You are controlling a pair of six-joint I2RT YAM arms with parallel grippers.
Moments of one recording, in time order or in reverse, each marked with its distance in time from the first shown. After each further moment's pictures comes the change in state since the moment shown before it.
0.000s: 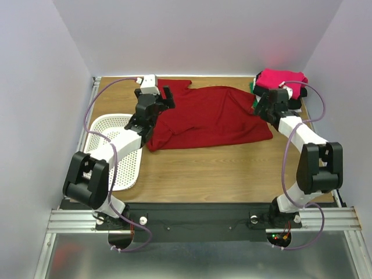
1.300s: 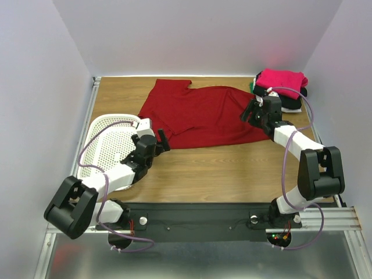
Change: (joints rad) left arm -0.126 -0.303 -0.547 -0.089 -0.120 -0.256; right arm 0.078 -0.114 -0.205 0.209 -0.255 0.000
